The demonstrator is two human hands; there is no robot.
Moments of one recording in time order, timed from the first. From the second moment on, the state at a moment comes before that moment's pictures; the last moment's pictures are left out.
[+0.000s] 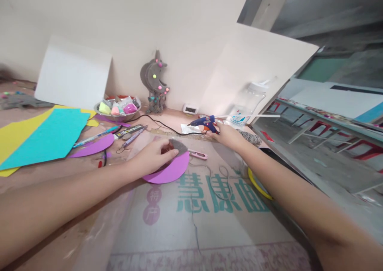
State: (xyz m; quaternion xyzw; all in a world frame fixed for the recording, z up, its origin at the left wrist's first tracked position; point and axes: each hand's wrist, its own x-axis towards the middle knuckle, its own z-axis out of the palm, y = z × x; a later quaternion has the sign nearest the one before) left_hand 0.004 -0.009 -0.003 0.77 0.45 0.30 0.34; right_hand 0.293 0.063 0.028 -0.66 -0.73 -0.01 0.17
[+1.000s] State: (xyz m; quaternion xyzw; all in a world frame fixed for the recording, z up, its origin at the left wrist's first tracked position) left_hand 0.002 -0.009 -0.001 0.78 0.40 0.31 0.37; right_hand 0.218 -0.028 0.010 -0.48 -0.78 0.19 0.36
